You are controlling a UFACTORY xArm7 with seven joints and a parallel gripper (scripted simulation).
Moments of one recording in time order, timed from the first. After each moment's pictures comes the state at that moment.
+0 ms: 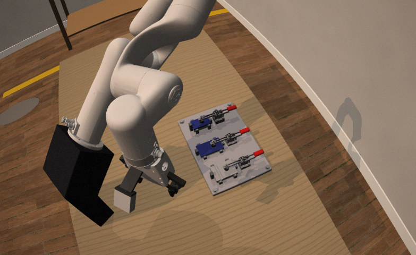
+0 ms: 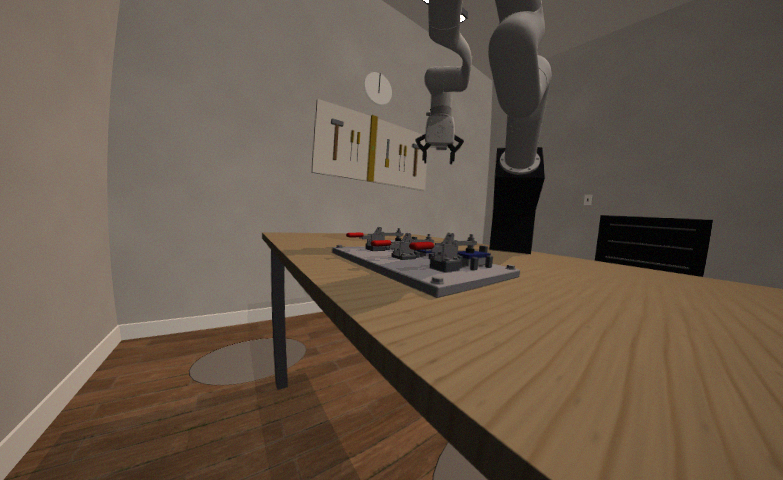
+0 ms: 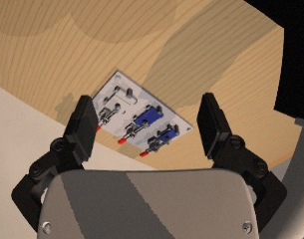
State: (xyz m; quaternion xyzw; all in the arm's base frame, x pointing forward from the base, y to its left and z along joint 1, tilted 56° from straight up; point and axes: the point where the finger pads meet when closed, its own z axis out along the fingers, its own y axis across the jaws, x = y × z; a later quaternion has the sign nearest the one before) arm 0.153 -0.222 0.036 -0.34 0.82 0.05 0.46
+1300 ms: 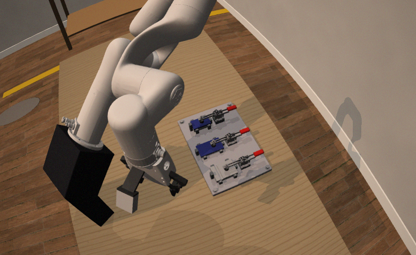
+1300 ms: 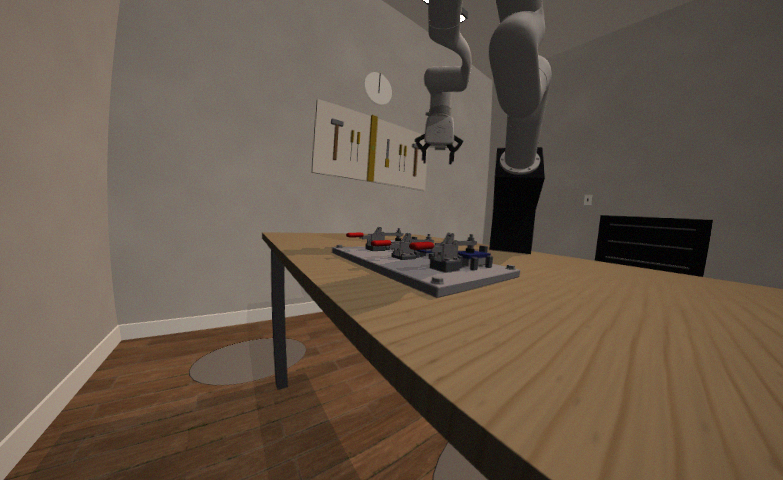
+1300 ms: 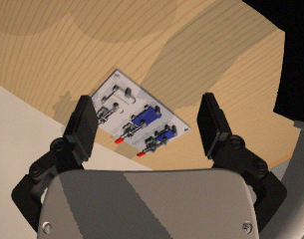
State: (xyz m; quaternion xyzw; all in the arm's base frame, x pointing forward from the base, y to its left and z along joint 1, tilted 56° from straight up) arm 0.155 -0.222 0.037 -0.35 0.81 0.04 0.46
